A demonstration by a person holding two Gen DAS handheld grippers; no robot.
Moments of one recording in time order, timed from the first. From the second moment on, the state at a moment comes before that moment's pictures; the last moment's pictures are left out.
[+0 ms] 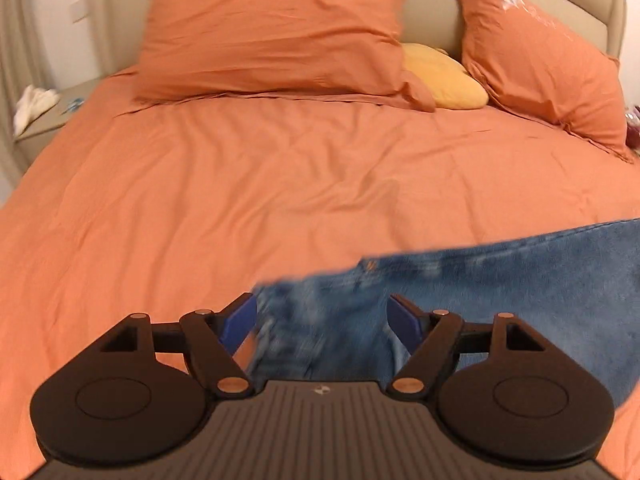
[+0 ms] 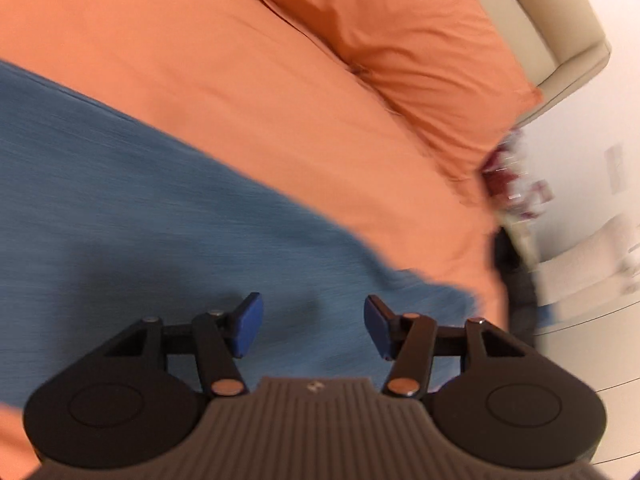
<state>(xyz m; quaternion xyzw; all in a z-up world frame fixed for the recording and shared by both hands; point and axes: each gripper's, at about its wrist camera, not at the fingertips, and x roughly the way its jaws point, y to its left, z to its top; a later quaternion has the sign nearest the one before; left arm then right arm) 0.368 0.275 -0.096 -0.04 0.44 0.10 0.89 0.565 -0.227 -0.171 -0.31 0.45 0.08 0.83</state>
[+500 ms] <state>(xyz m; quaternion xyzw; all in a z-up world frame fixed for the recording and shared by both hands) 0.314 0.302 -0.152 -0.02 0.51 0.01 0.86 0.341 -0.091 -0.196 -0.12 0.46 0.31 0.83</state>
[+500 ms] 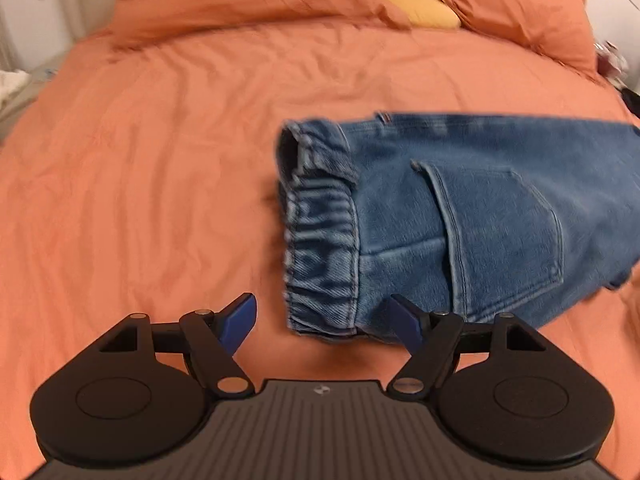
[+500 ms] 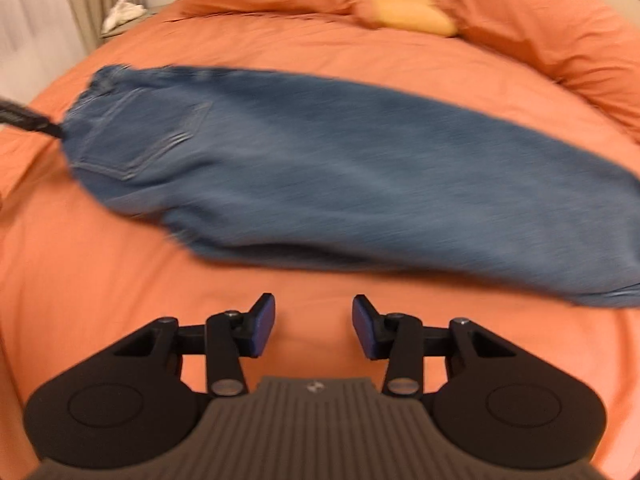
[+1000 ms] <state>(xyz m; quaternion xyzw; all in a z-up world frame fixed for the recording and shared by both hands) 0.347 0.286 -0.147 0.00 0.53 0.02 0.85 0.346 -0.005 -0.201 -0.16 0.41 0.36 0.82</state>
